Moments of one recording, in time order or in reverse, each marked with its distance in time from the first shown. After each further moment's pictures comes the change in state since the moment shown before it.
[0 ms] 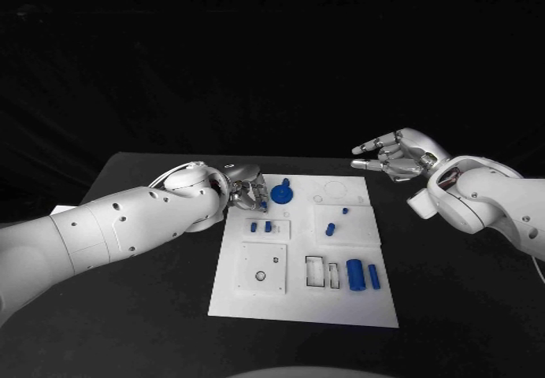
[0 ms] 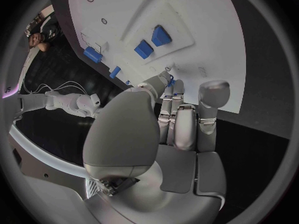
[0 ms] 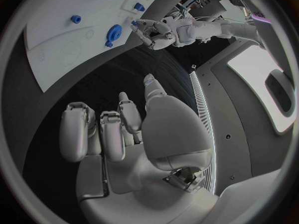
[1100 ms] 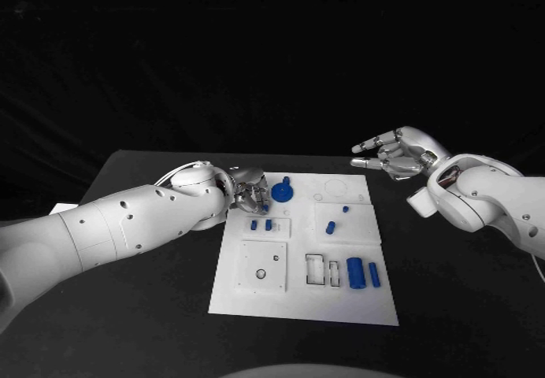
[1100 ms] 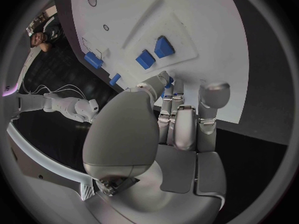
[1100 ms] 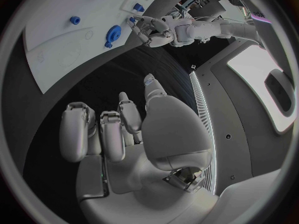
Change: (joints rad) left arm -0.001 0.023 -0.004 -0.016 -0.003 0.062 -0.025; left_hand -0.004 -0.004 0.003 -0.003 0.000 0.000 0.000 -0.004 -0.002 0.000 0.000 0.000 0.000 0.000 0.000 0.000 0.000 0.000 0.000 0.000 0.004 0.012; right arm 0.000 0.004 0.000 -0.001 0.000 0.005 0.000; right_hand 0.000 0.000 -0.003 0.003 0.000 0.000 0.000 0.000 0.000 0.000 0.000 0.000 0.000 0.000 0.000 0.000 0.000 0.000 0.000 0.000 0.000 0.000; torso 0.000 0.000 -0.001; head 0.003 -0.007
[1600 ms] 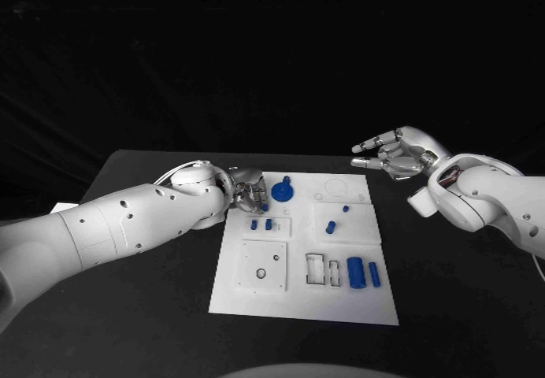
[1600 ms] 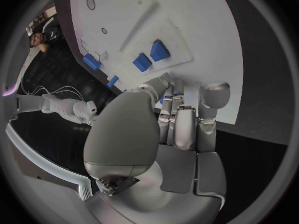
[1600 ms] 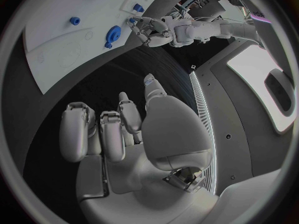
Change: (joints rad) left arm 0.000 0.000 -0.002 -0.006 -0.009 0.022 -0.020; left_hand -0.024 -0.016 0.014 -0.005 0.000 -0.047 0.022 -0.048 -0.023 -0.015 0.015 -0.043 -0.004 0.000 0.007 0.000 -0.009 0.000 0.000 0.000 0.000 0.007; right arm 0.000 -0.001 0.000 0.000 0.000 0.004 0.000; right_hand 0.000 0.000 0.000 0.000 0.000 0.000 0.000 0.000 0.000 0.000 0.000 0.000 0.000 0.000 0.000 0.000 0.000 0.000 0.000 0.000 0.000 0.000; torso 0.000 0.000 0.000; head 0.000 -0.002
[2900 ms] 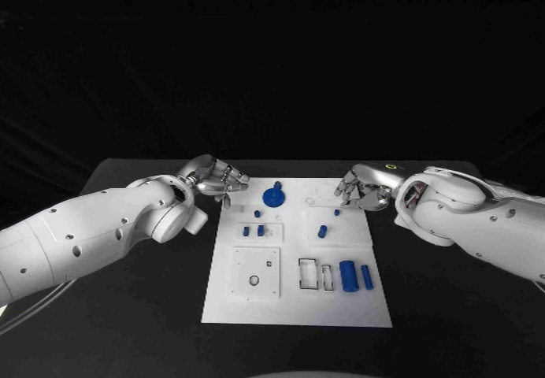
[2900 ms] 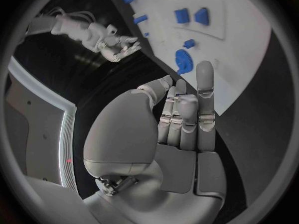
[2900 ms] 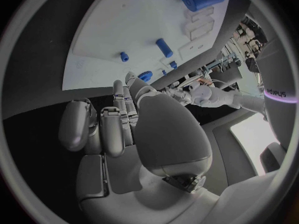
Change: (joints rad) left arm 0.000 -0.172 0.000 0.112 0.847 -0.284 0.222; left_hand -0.045 0.025 0.041 -0.017 0.004 -0.042 0.036 0.014 -0.025 -0.039 0.023 0.075 0.066 -0.161 0.030 -0.235 -0.427 0.016 -0.145 0.034 -0.343 -0.273; right arm -0.051 0.047 0.000 0.042 -0.753 0.080 -0.245; right_hand 0.170 -0.046 0.299 -0.121 -0.118 0.155 -0.019 0.008 0.003 -0.217 0.000 -1.133 -1.052 -0.004 -0.004 -0.108 0.001 0.016 -0.028 -0.002 -0.078 -0.120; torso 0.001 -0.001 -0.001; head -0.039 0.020
